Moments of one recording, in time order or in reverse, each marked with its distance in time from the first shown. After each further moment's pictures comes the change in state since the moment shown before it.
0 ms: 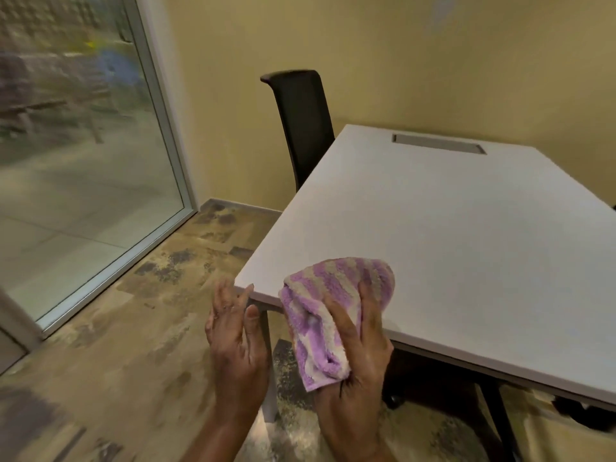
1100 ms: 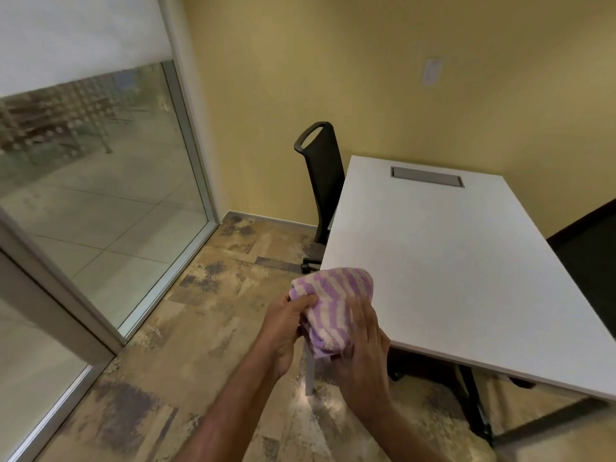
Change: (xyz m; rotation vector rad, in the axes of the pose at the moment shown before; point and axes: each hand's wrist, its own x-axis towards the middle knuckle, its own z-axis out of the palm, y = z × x) left_hand 0.186 0.231 -0.226 -0.613 -0.586 -0.928; right_hand 0.098 -0.261 -0.043 -0.216 -0.353 0.160
